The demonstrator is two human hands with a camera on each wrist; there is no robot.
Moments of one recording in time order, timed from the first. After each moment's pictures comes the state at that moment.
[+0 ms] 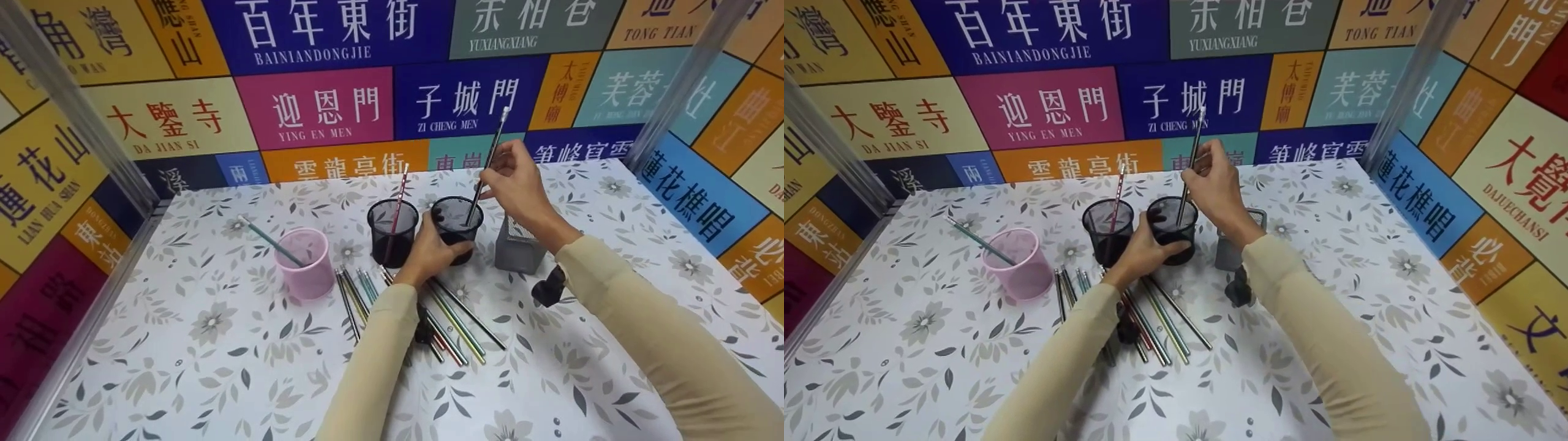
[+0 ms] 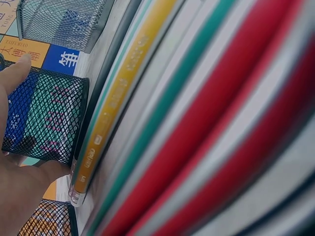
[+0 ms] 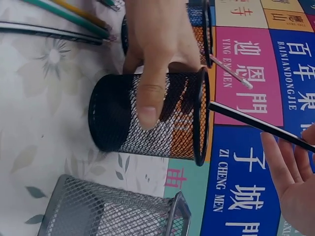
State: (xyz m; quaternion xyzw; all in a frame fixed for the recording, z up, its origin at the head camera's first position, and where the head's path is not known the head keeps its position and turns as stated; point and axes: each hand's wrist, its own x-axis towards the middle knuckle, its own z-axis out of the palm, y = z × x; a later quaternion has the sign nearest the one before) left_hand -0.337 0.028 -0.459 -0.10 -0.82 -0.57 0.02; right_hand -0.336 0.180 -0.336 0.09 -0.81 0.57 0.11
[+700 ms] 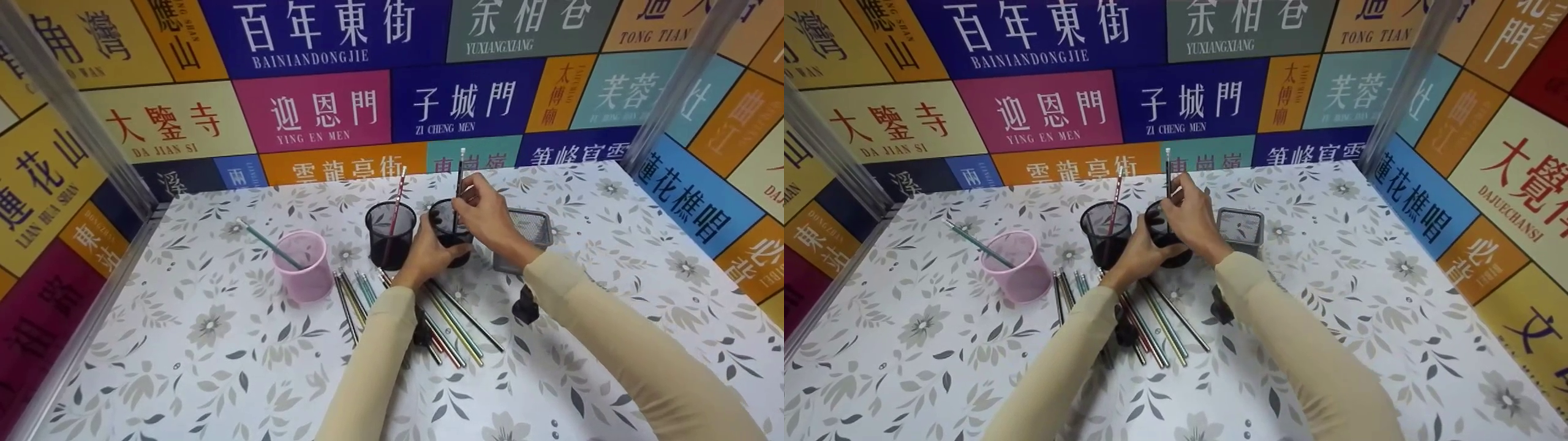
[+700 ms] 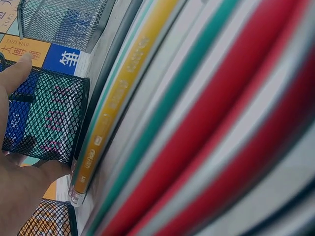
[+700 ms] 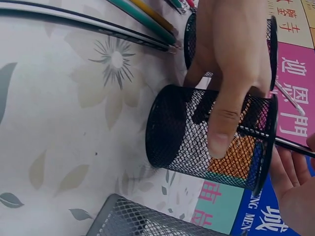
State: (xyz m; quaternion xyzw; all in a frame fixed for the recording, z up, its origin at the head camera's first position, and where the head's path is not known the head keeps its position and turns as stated) left_hand -0.339 0.026 -0.462 -0.12 -0.82 -0.56 0.04; right_hand -0.337 0.154 -0.378 0.08 -0.87 0.48 0.09
